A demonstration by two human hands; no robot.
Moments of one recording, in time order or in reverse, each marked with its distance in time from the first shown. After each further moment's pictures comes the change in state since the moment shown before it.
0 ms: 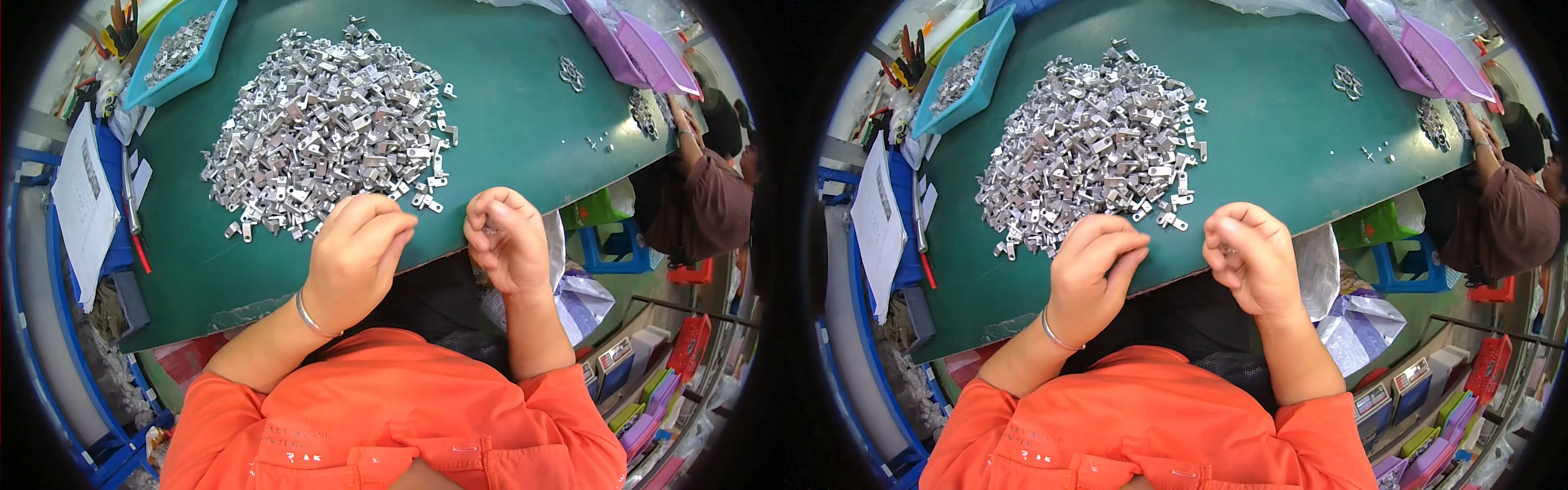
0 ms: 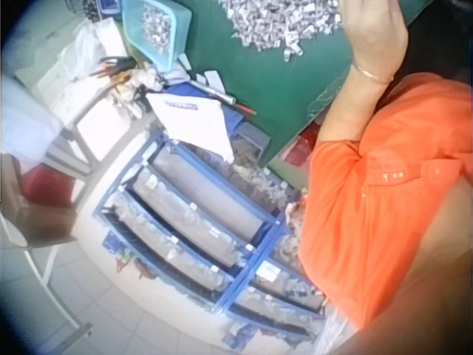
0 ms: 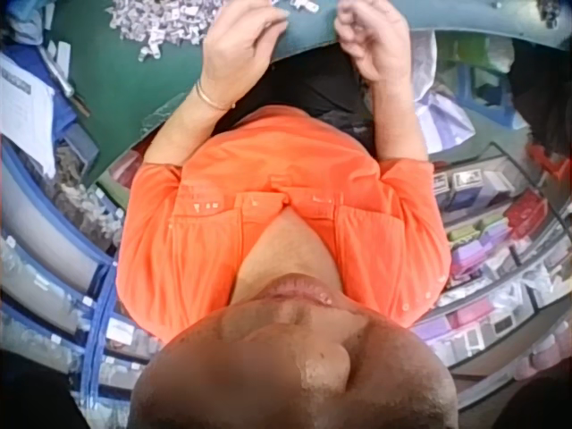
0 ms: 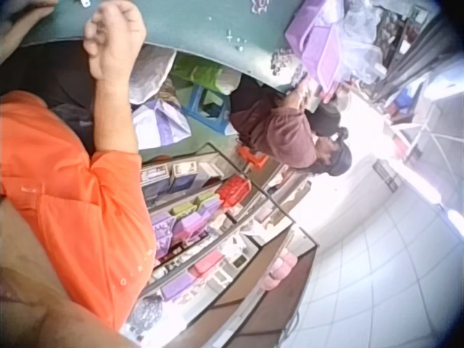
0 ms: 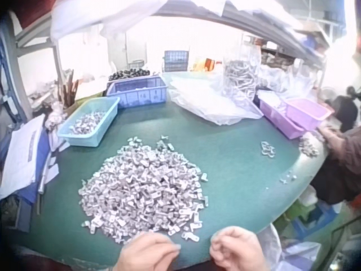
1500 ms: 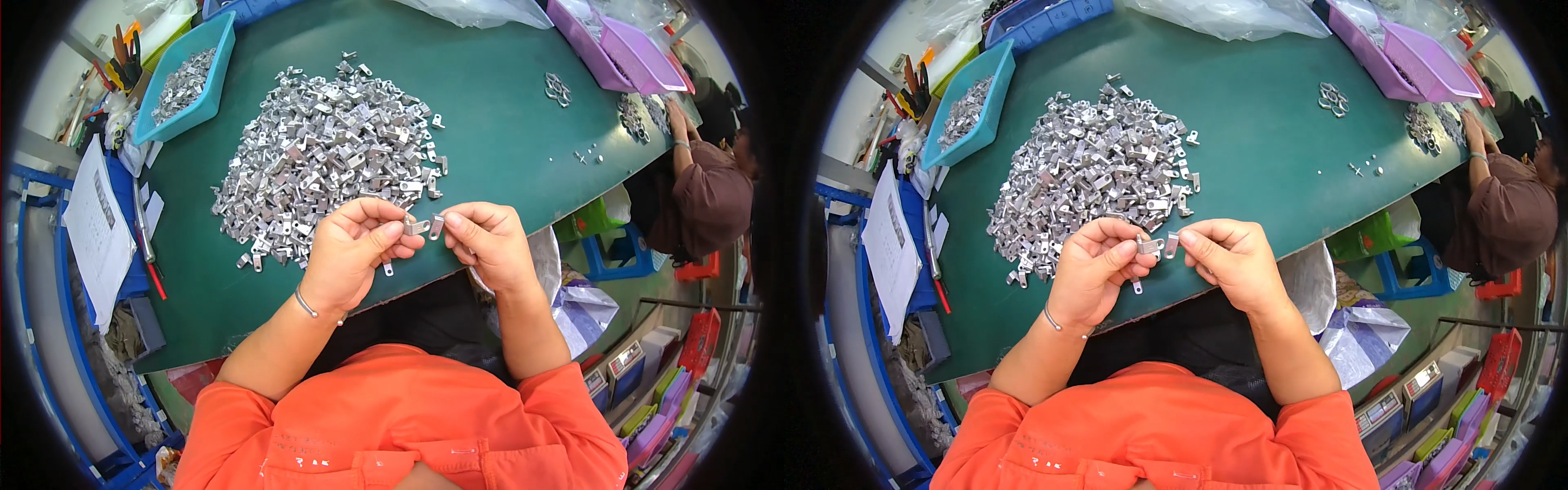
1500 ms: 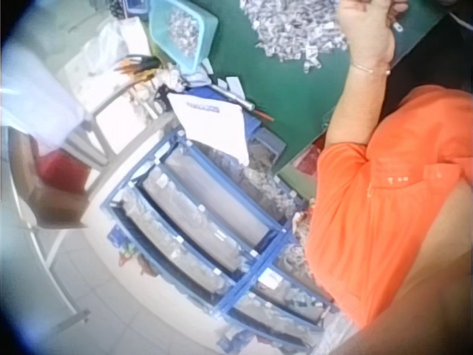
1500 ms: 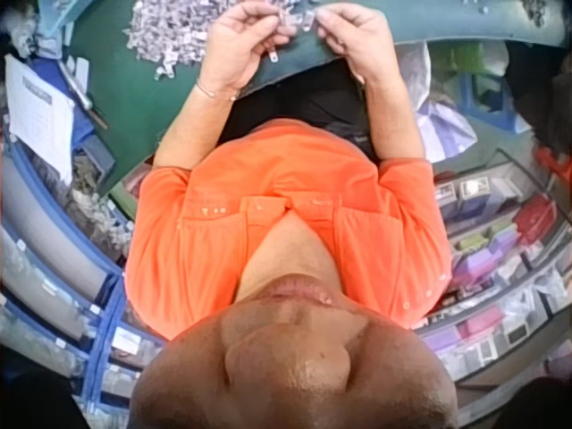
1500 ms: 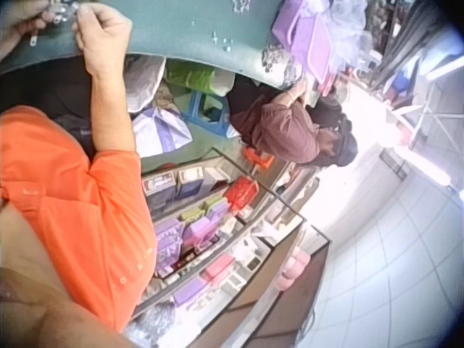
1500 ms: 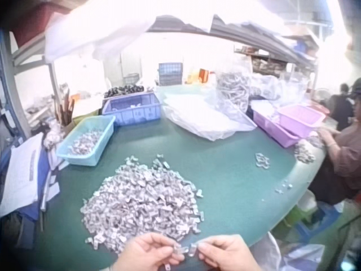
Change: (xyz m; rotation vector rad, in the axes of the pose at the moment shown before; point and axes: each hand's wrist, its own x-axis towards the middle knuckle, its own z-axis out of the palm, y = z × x) left_hand 0.023 -0.020 0.000 -1.271 -0.034 -0.692; right_hand 0.022 -0.002 0.008 -0.370 -0.005 -0.032
